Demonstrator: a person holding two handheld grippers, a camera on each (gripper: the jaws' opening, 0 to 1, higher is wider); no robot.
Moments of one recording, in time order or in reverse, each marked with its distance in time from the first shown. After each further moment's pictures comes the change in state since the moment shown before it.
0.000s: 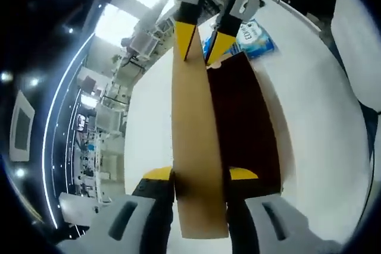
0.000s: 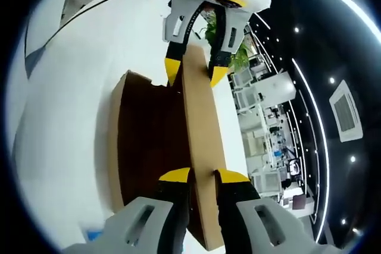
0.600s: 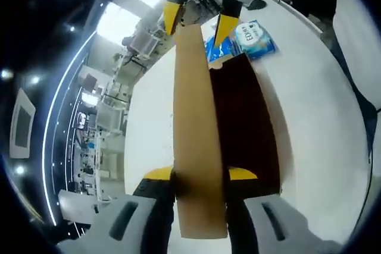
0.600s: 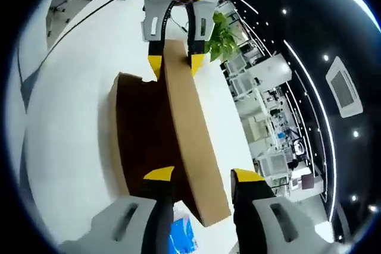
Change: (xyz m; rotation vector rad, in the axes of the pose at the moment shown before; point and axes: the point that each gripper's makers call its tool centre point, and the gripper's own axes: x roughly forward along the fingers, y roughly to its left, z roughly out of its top) left arm -0.004 -0.001 0.003 -0.016 0.005 0.006; right arm -0.029 -0.015 -0.025 0.146 0.072 0.001
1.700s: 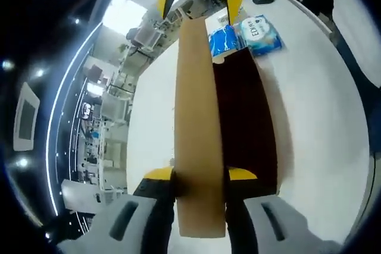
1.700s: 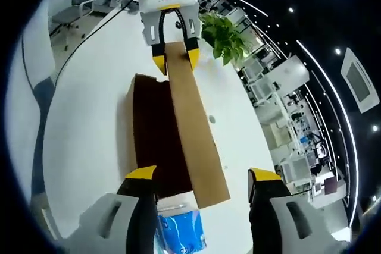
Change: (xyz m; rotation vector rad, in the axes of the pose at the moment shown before) left arm 0.003 -0.010 0.004 -0.037 0.070 0.047; right arm -0.008 0.001 -0.031 0.034 -0.095 0.188
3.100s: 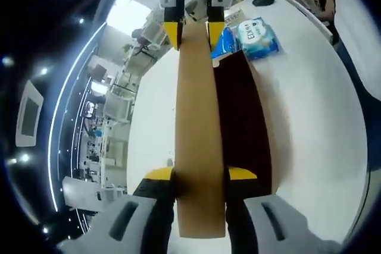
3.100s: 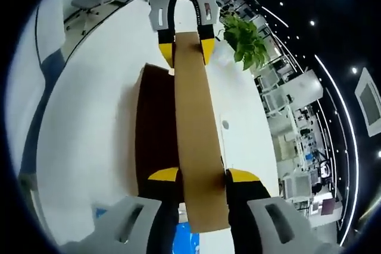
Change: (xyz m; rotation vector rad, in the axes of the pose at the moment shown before) left arm -0.007 -0.020 0.005 -0.021 -0.013 0.028; right arm 0.029 0.022 0.001 -0.134 -0.018 0.070
